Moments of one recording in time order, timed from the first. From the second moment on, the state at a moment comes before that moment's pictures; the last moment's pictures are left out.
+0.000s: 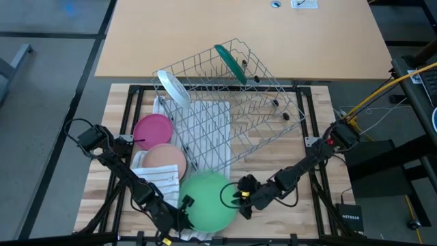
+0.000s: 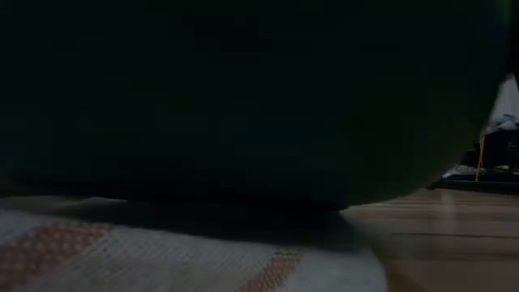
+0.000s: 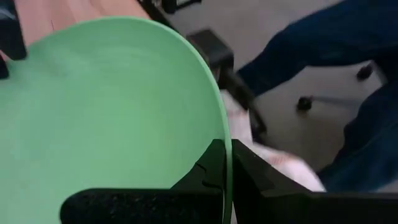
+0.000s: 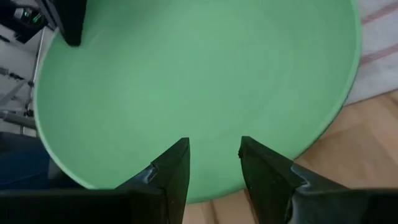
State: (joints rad) left arm -0.80 1.79 0.98 0.17 -0.26 -0.11; right arm 0.64 1.76 0.91 0.14 0.32 0.96
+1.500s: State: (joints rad) left arm -0.80 1.79 1.03 0.65 -0.33 -0.07; right arm 1.00 1.76 1.55 -0.54 0.77 0.57
